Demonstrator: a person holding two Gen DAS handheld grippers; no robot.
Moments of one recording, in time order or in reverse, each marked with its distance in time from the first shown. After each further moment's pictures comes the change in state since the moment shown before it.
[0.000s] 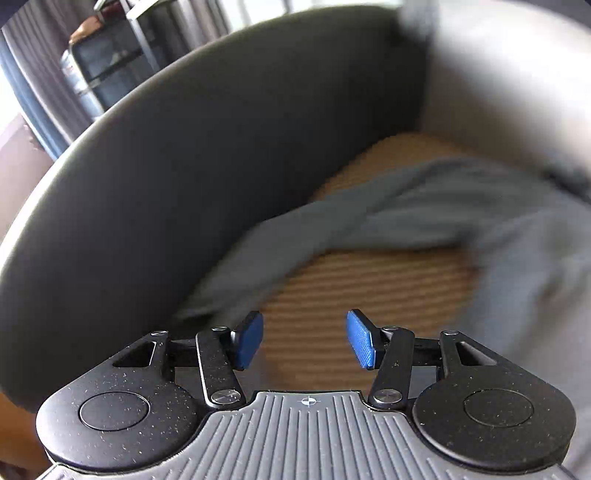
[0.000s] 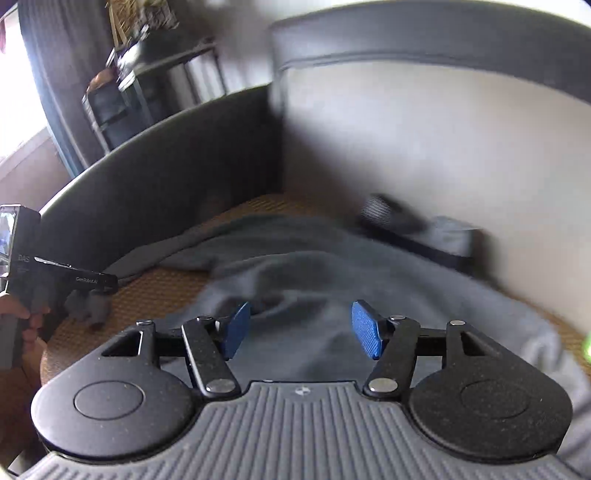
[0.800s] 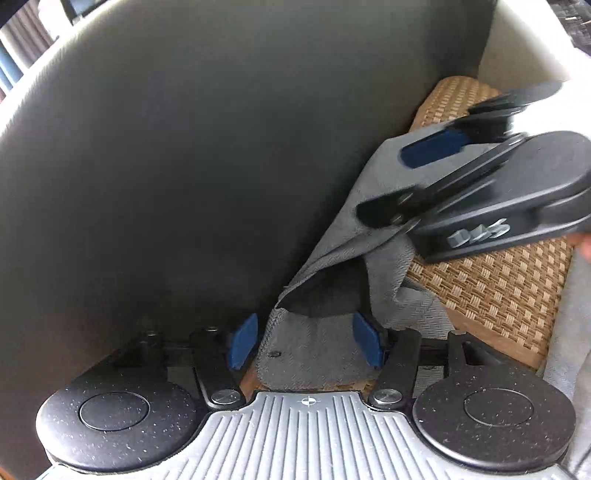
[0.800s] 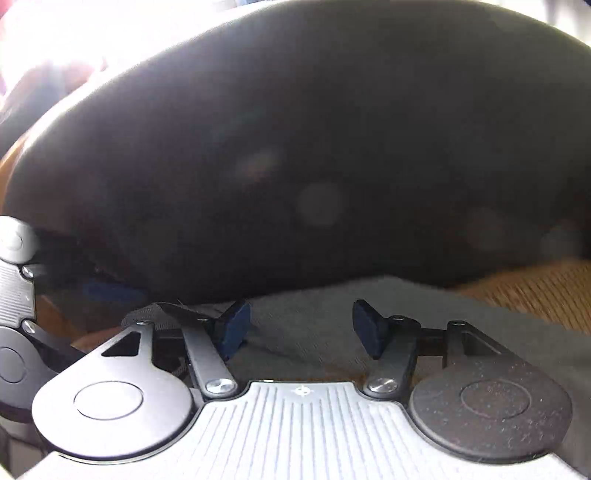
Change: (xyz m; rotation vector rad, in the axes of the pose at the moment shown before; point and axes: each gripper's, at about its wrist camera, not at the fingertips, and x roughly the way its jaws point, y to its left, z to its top) left arm 0.055 0.130 -0.025 0.012 0.142 -0.183; right arm 0.322 0.329 0.063 -0.569 0.265 0.430
